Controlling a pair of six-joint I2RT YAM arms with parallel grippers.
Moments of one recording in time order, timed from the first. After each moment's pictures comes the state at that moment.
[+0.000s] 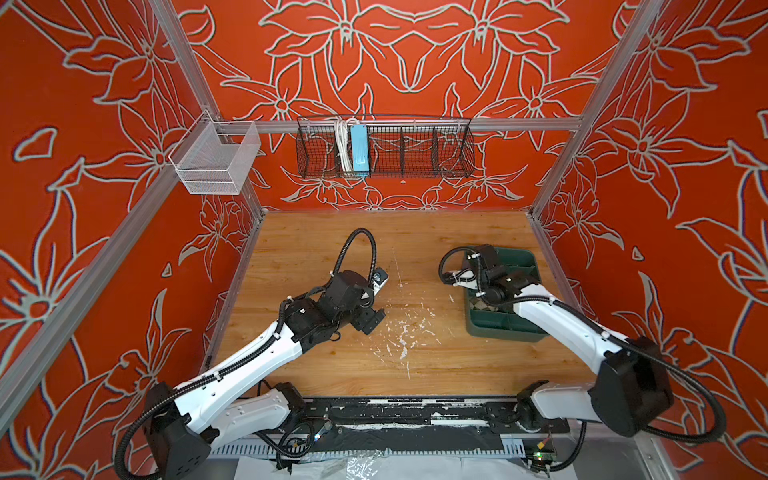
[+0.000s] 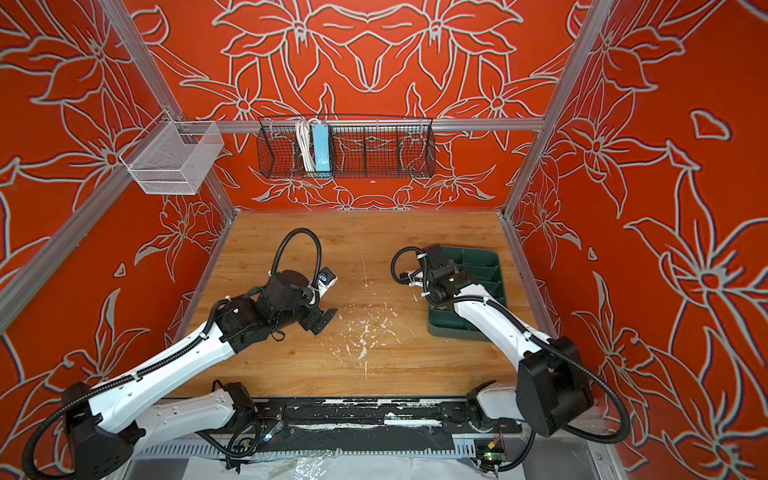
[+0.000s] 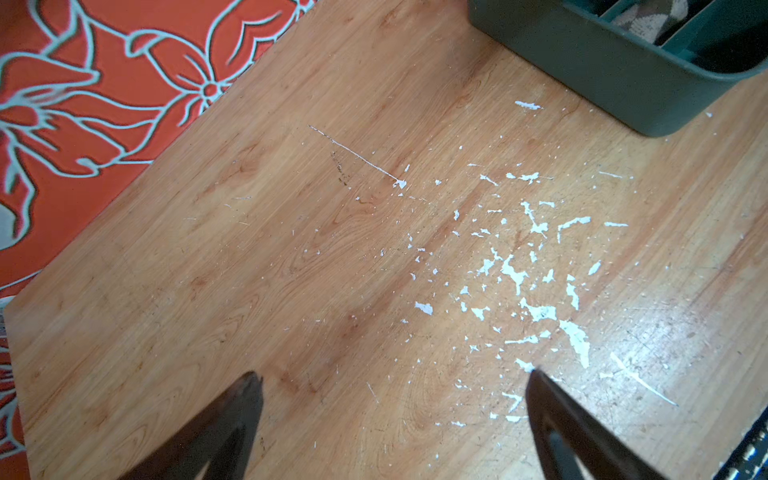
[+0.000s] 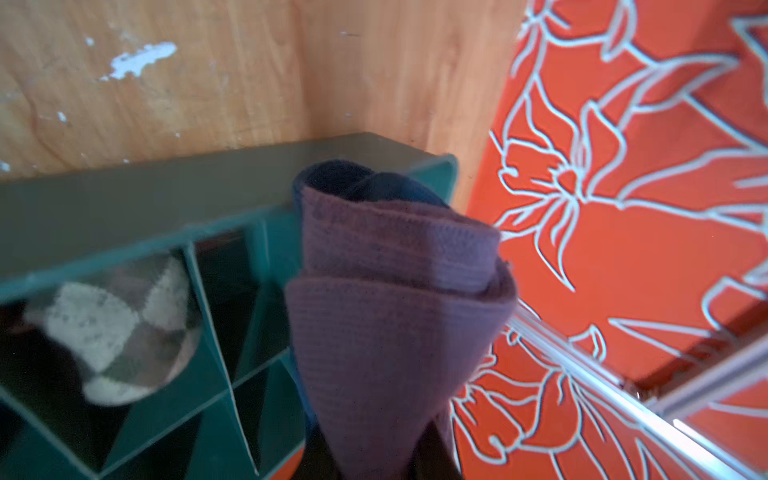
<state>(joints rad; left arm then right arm) -0.72 1.05 0.93 -0.63 -0.18 0.15 0.44 1.37 0.94 -0.49 0.55 -1.28</state>
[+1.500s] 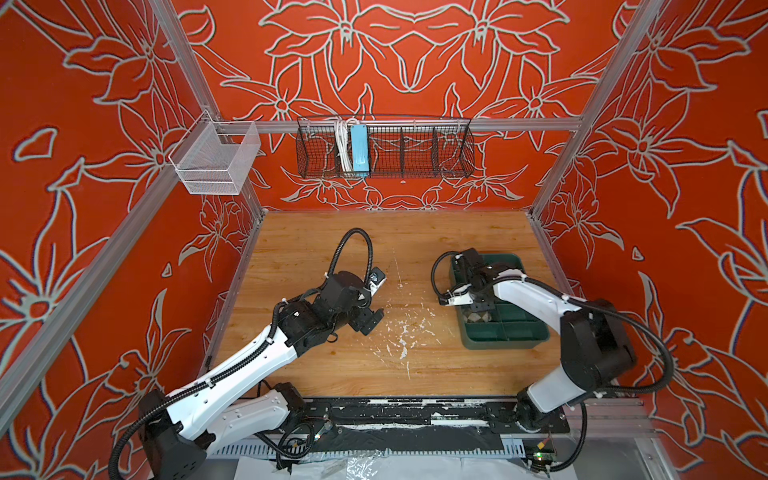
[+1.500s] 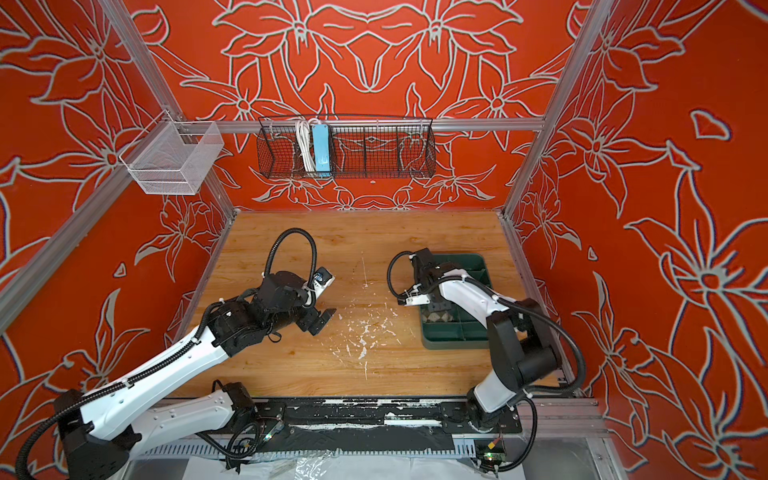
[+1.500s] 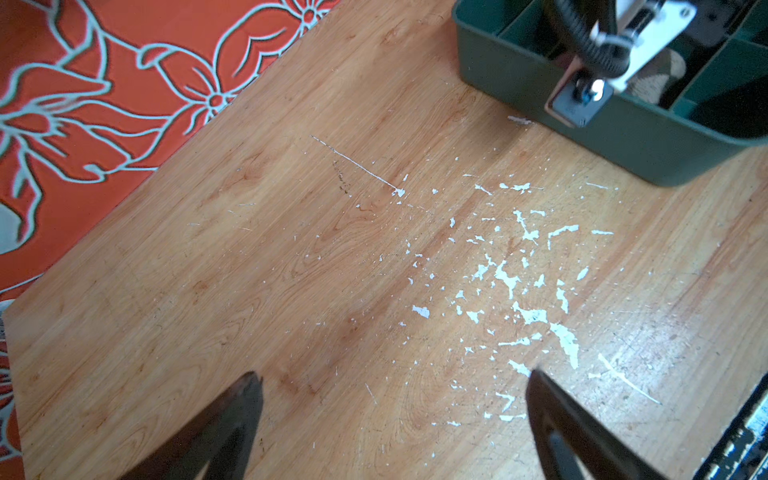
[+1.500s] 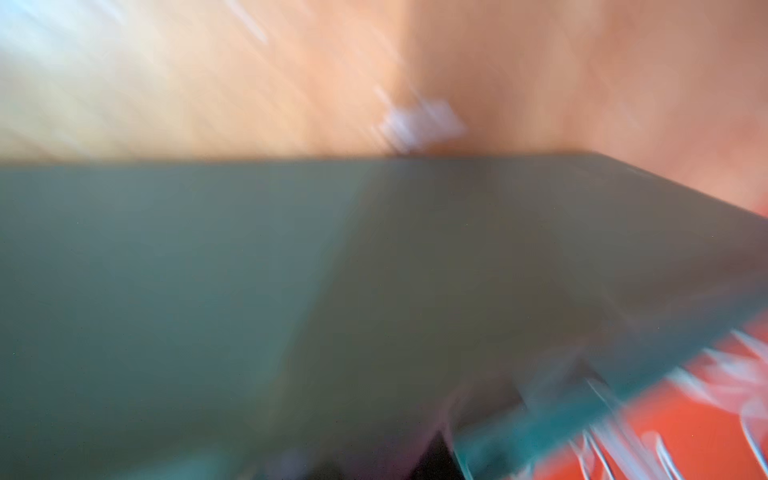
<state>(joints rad) -0.72 1.01 0.93 -0.63 -0.17 0.14 0.45 1.63 1.05 -0.82 0.29 -1.25</state>
